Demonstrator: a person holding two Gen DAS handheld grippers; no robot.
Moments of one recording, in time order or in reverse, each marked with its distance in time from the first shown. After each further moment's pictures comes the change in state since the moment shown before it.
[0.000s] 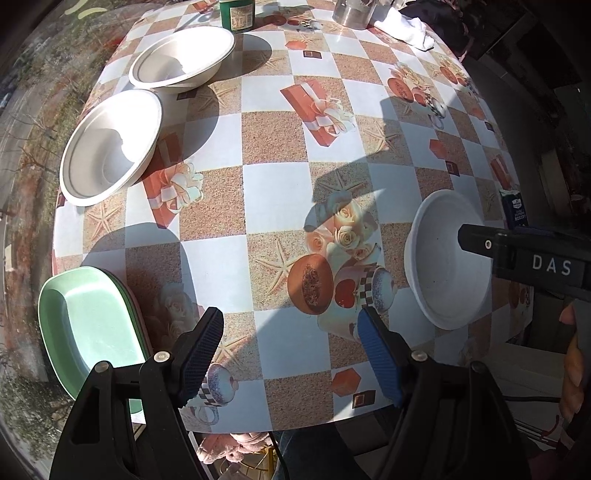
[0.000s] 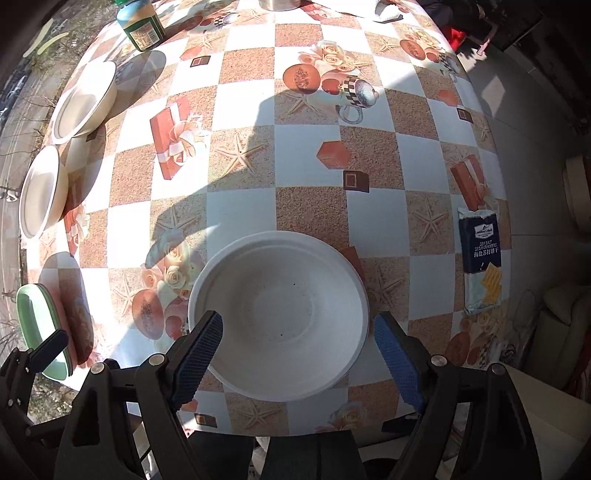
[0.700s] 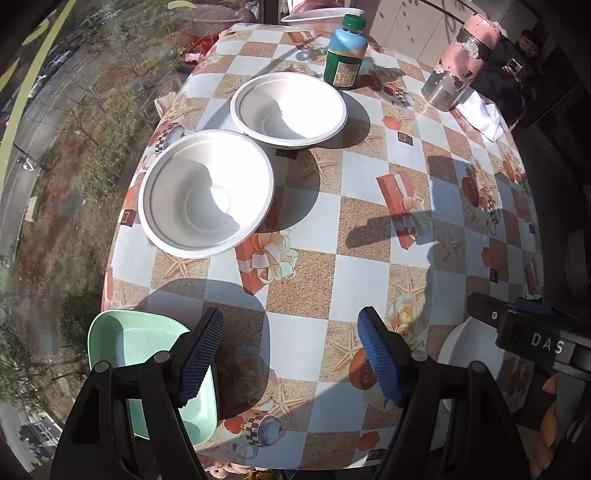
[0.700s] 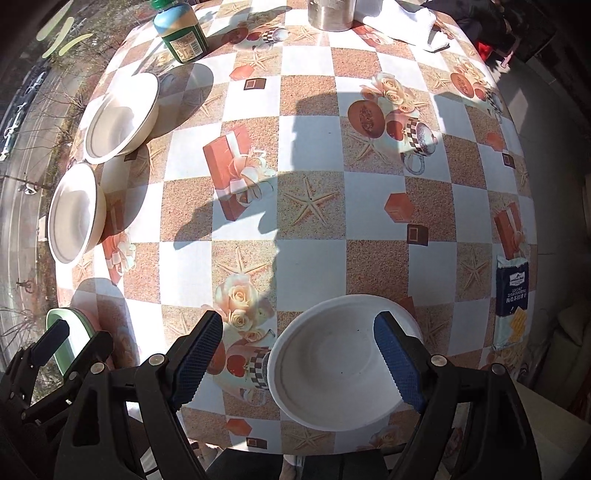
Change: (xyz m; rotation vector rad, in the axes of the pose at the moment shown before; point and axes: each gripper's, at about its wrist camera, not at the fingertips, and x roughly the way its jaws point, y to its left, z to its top) left arm -0.032 0.072 0.052 -0.242 -0.127 0.082; right arm -0.013 0.039 0.031 -0.037 -0.021 0.087
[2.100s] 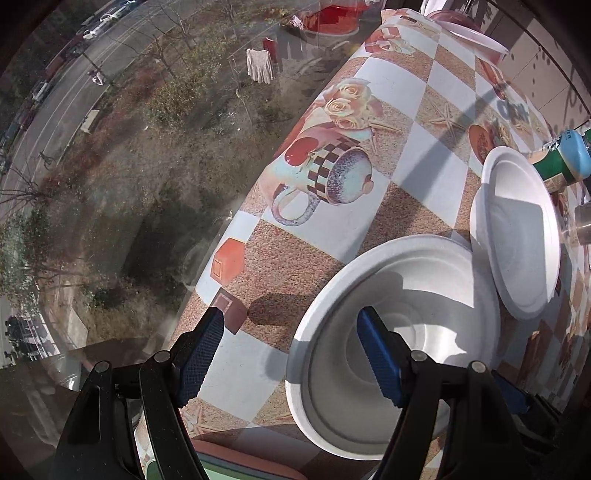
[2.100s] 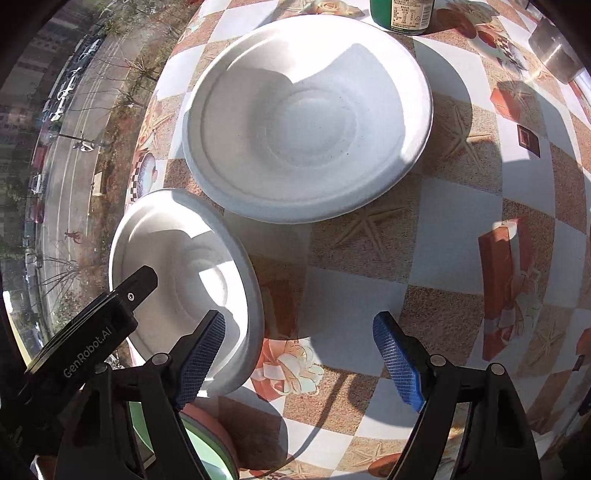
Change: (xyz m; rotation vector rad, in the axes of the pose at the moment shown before) left arm 0.095 0.141 0.097 -0.326 0.098 0.150; right arm 0.087 0.194 0.098 -0.165 0.108 0.238
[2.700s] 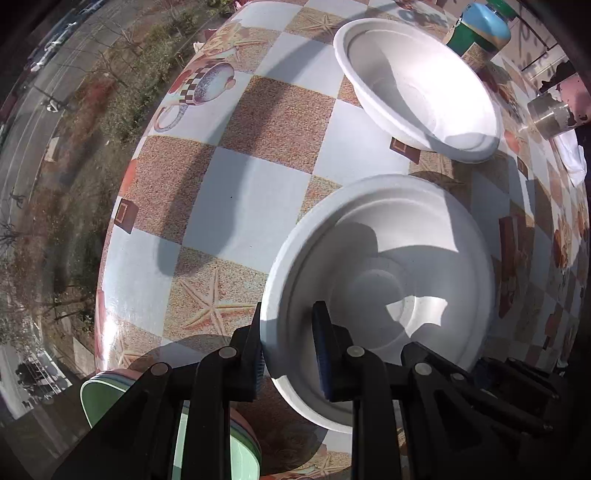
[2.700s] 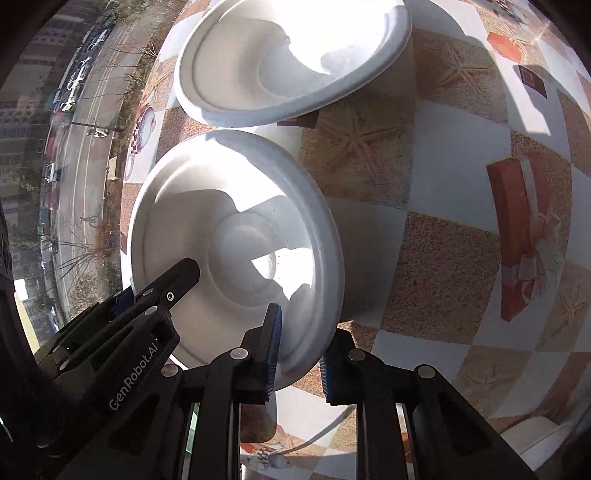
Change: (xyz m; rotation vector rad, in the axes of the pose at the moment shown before) left arm -0.002 -0.067 -0.077 0.201 0.084 -0.052; right arm 0.011 -0.016 -0.013 -0.016 0.090 0.065
